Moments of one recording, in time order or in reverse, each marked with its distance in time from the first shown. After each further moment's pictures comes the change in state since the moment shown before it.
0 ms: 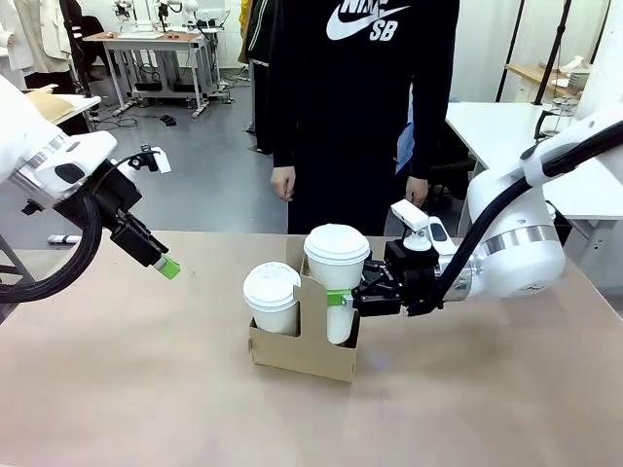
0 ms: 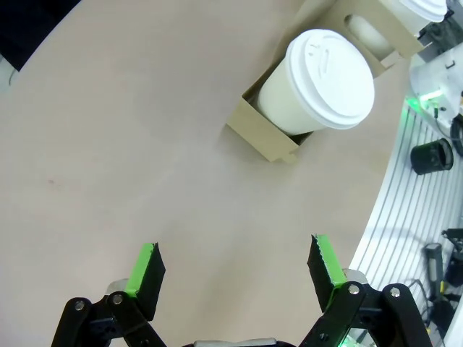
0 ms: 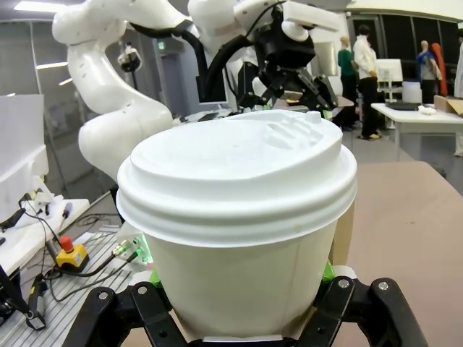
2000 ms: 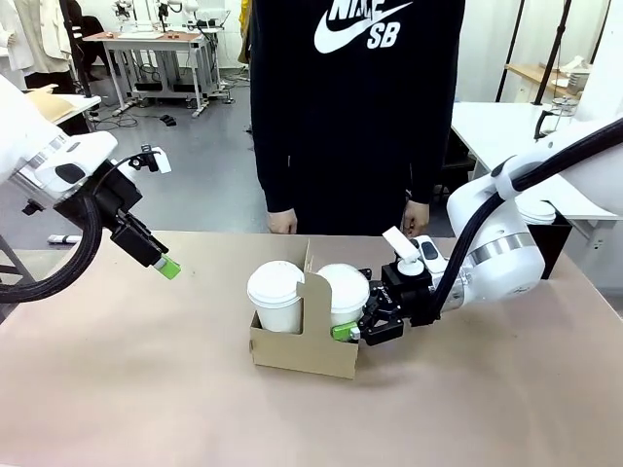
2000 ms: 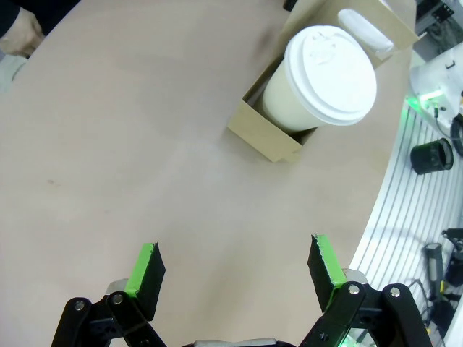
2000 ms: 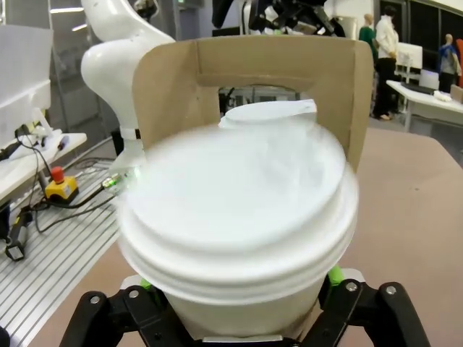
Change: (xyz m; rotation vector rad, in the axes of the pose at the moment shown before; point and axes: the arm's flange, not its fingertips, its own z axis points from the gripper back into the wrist) left arm 0.000 0.000 0.000 0.000 0.001 0.000; right arm -0.041 -0.026 0.013 0.058 0.148 0.119
